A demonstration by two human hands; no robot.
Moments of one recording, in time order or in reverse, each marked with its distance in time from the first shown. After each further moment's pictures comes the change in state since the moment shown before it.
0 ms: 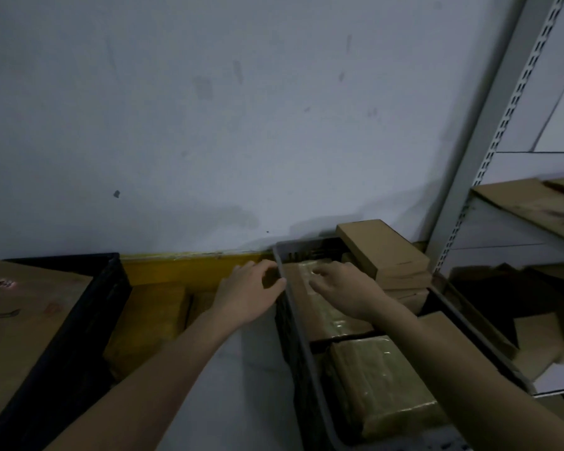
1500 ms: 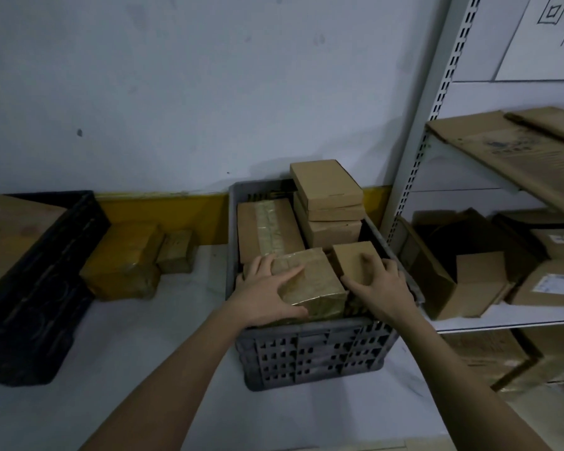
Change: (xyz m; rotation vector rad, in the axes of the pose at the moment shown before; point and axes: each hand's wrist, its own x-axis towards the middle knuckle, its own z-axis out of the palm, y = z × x) left_hand -0.093 0.138 0.140 0.063 -0.382 0.034; right_hand -0.168 0.198 0.011 0.184 0.041 0.388
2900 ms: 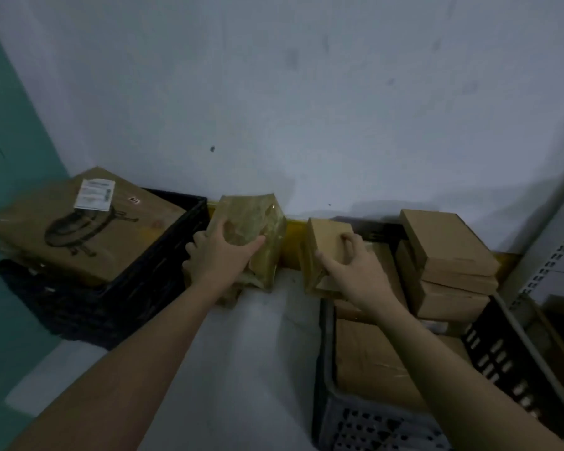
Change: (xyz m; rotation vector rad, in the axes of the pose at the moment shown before) left_hand -0.071 -0.165 -0.128 -0.331 0.835 -0.790; right_hand 0.022 -0.250 0.053 0.280 -0.134 -0.336
